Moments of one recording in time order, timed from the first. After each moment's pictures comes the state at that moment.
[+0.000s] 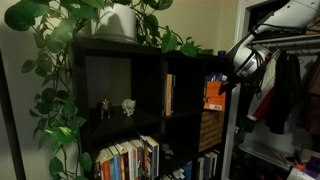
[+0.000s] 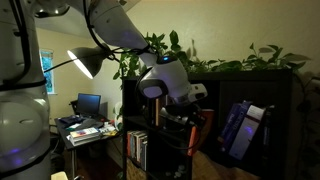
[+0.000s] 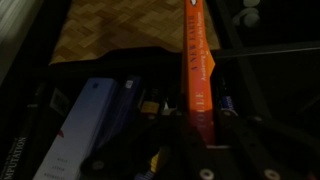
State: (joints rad) arm -0.12 -0.11 -0.12 -2.54 0.94 3.05 -1.02
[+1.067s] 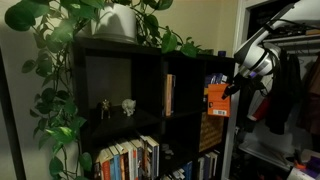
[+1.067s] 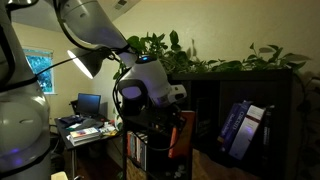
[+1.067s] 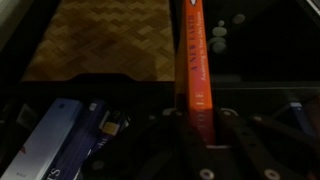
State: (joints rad) arm -0.12 -0.30 -0.02 -2.76 0.93 3.04 -1.02
